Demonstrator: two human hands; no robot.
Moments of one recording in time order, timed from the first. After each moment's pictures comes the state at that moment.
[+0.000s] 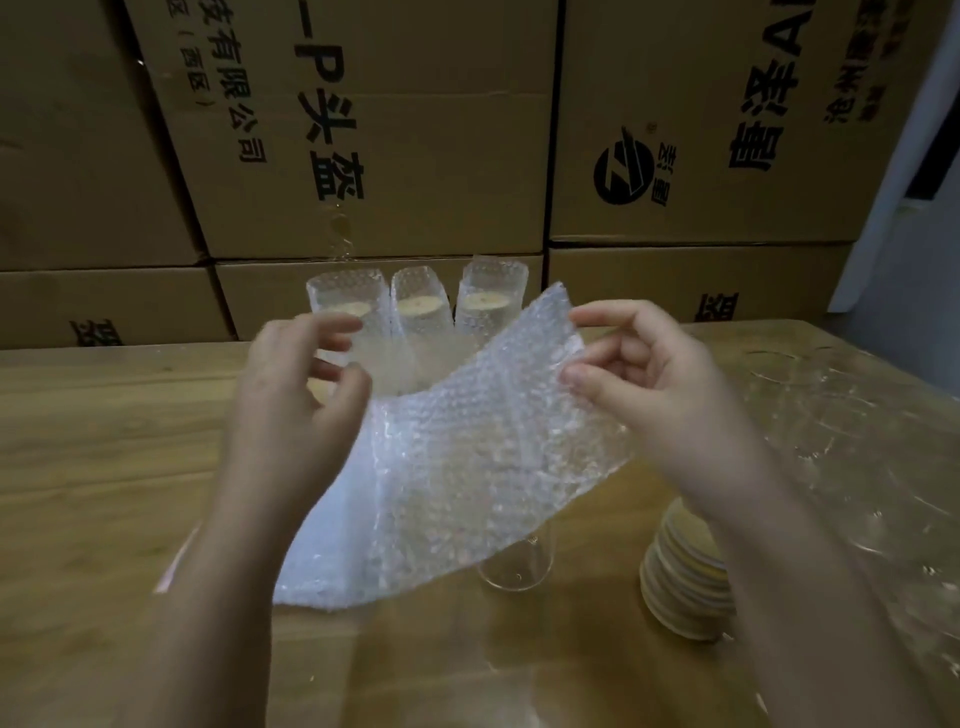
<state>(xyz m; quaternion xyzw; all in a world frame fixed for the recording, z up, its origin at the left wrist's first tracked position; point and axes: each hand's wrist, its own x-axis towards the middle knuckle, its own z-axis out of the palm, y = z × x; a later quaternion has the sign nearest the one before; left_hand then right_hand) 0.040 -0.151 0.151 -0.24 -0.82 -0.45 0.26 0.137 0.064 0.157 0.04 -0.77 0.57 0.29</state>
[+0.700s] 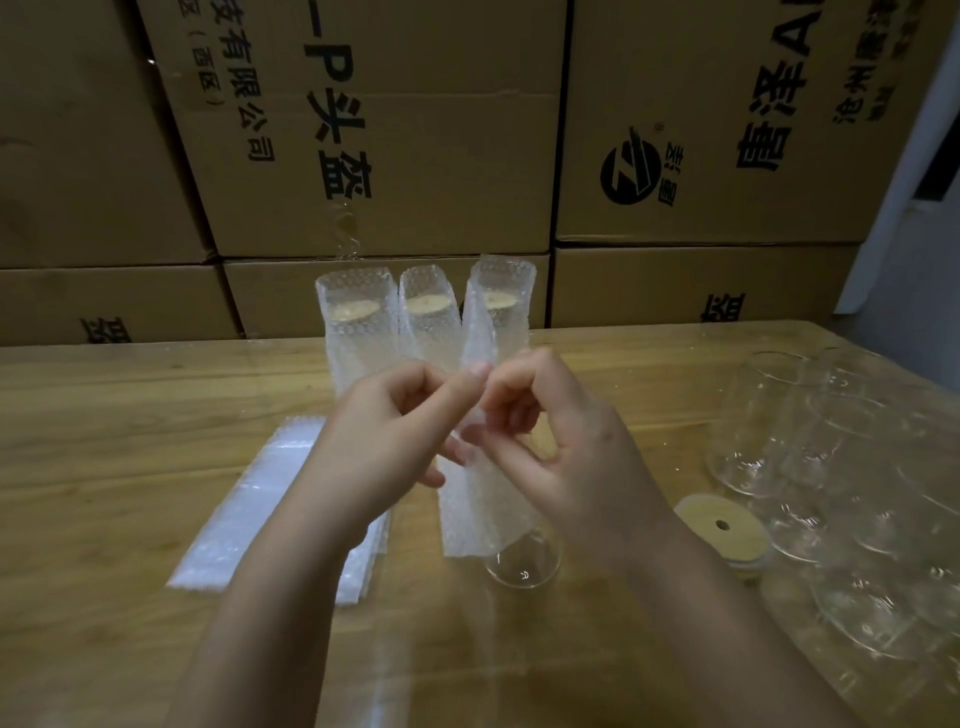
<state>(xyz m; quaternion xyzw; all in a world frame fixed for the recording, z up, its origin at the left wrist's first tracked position) 0.070 -0.127 0.159 -0.24 -0.77 -0.59 -0.04 0.126 0.012 0.137 0.21 -0.82 0.35 0.41</state>
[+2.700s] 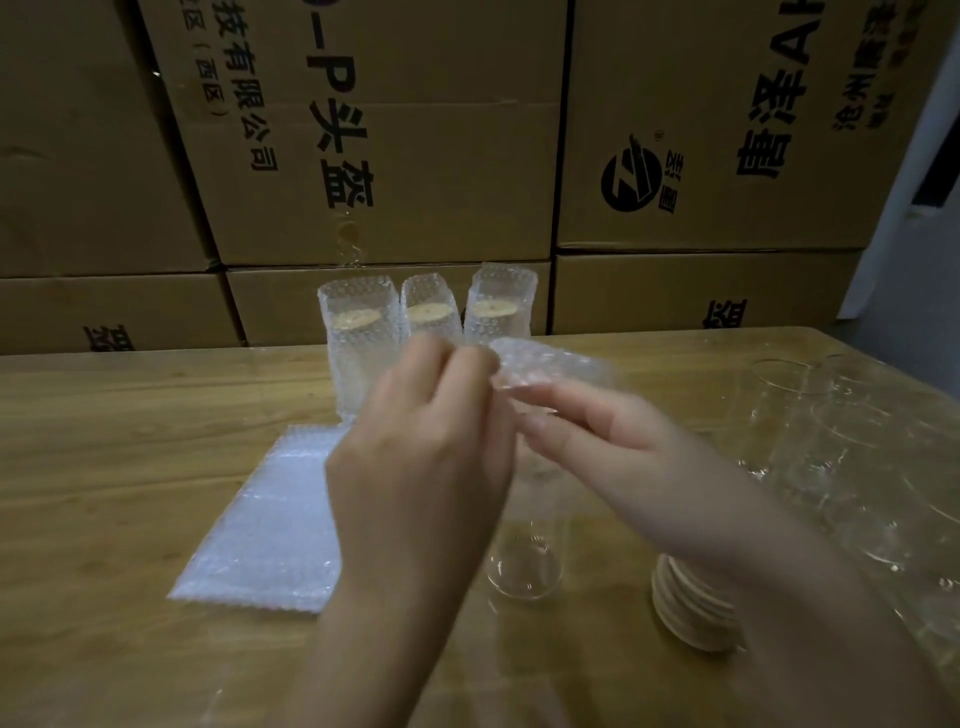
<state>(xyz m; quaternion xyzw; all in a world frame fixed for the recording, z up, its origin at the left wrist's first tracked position) 0.105 -0.103 0.154 -0.27 -0.79 -0.28 0.47 0.155 0.029 0.167 0.06 -0.82 0.56 0.09</state>
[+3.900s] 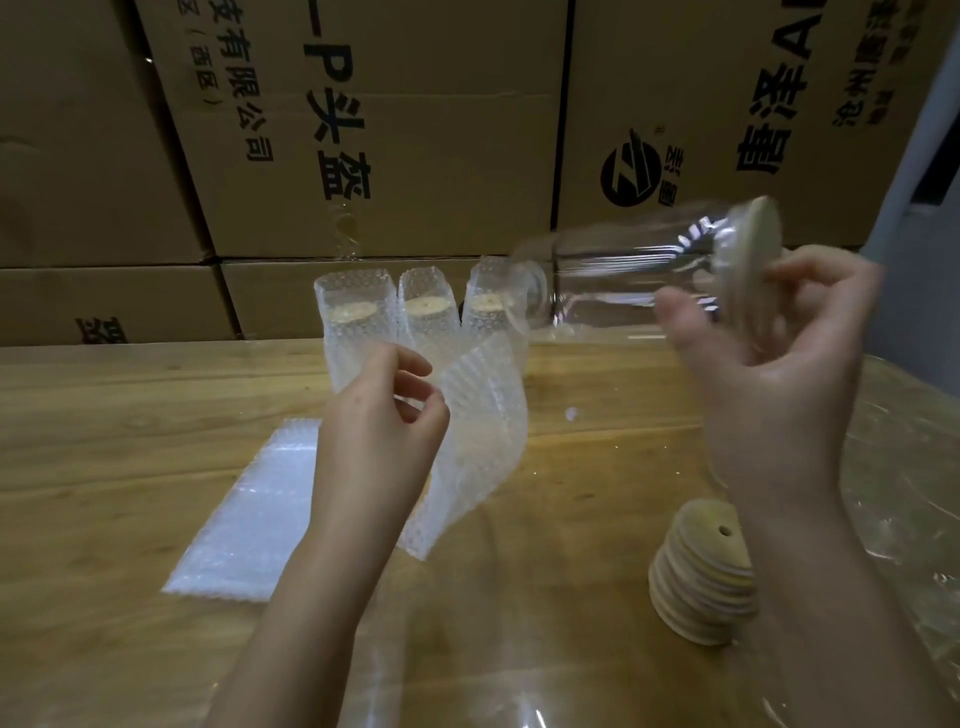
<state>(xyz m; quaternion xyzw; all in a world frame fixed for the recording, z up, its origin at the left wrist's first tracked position) 0.054 -0.116 0.131 -0.19 -0.82 -0.51 0.20 0.144 0.070 0.163 -0.01 -0.67 0.47 0.57</state>
